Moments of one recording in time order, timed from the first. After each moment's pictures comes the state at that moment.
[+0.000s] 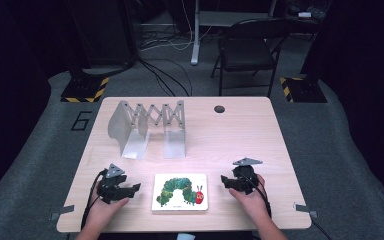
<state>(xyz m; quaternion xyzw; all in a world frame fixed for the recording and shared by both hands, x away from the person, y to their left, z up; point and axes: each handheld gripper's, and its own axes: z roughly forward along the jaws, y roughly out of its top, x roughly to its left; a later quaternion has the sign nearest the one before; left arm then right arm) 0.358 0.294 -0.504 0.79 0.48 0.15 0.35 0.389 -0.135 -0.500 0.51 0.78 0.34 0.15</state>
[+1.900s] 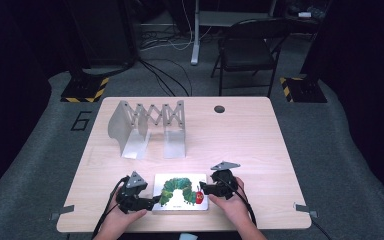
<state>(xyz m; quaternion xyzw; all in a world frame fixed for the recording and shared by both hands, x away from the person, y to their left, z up) 0.336 0.236 -0.499 0.83 0.40 0.12 0.36 0.376 -0.075 -0.499 0.46 0.80 0.36 0.12</state>
